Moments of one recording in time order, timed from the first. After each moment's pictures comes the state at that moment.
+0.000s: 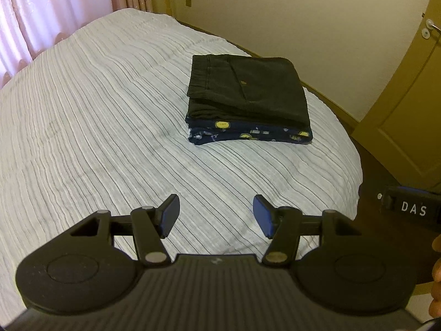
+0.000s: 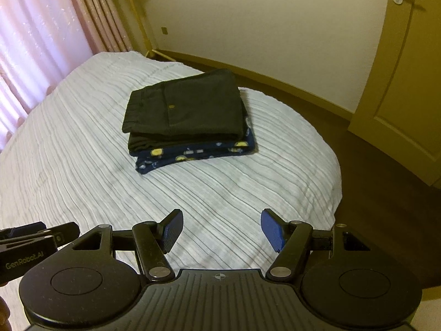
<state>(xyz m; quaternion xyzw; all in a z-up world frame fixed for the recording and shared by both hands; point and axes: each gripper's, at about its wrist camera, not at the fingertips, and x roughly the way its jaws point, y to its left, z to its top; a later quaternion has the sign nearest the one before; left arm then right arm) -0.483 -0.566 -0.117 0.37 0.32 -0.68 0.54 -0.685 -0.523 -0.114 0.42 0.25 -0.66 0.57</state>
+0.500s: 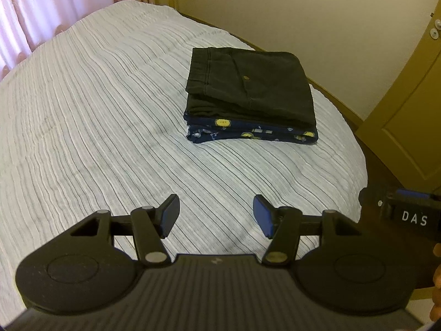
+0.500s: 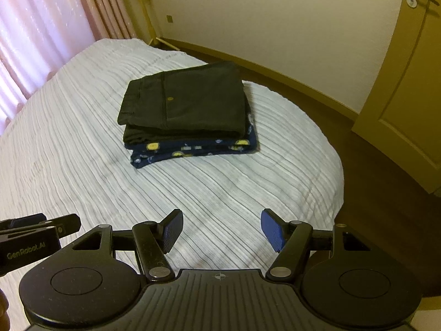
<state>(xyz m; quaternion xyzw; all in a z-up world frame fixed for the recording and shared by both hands) -0.491 -0.590 -0.134 0.38 0.34 -0.67 0.54 -0.691 -0.547 -0.131 0.42 0.28 -0.65 0.58</state>
